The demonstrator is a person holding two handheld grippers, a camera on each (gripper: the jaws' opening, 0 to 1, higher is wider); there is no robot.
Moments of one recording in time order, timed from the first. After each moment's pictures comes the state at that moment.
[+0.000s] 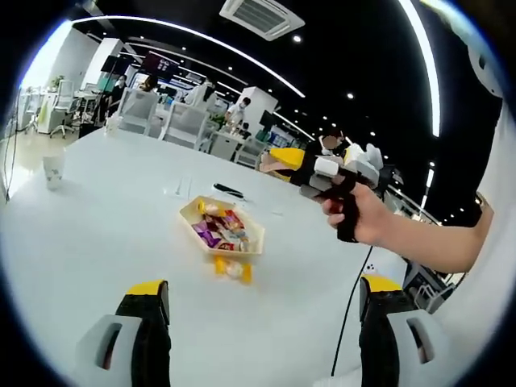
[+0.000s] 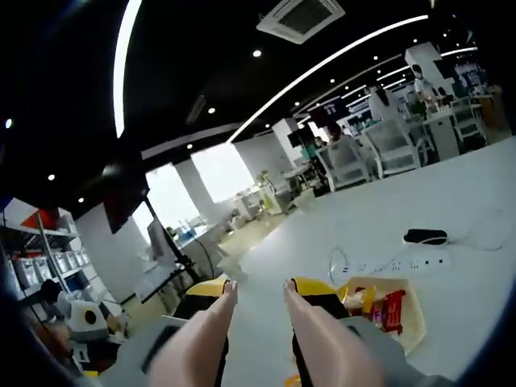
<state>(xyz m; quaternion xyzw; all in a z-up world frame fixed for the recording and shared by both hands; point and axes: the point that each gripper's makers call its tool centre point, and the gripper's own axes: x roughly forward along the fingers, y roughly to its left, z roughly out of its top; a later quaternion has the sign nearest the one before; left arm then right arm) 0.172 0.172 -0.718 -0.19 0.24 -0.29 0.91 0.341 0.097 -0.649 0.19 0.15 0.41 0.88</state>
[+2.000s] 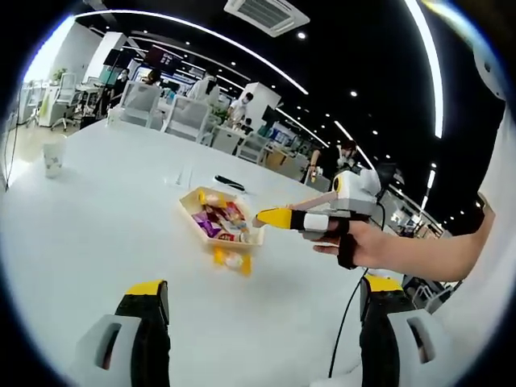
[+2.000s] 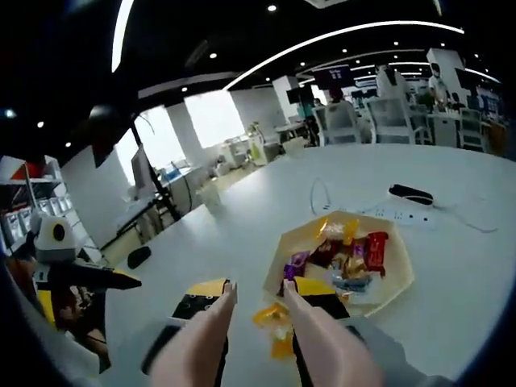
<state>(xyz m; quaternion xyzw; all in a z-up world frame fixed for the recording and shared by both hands) 0.168 0.167 -0.733 -0.19 0.25 -0.28 0.90 0.309 0.081 -0.756 0.06 0.25 0.40 0.88</state>
